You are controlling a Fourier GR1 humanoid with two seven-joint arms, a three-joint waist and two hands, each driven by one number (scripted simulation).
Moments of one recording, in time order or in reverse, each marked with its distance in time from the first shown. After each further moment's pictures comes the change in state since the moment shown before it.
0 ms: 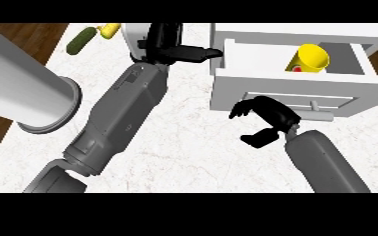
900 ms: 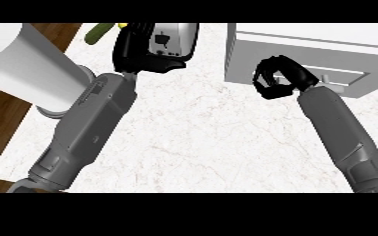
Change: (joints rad) left arm 0.189 0.139 -0.012 -0.201 0.016 -0.136 0.064; right arm -0.357 -0.015 -0.261 0.567 -0.068 -0.107 -0.284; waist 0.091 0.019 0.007
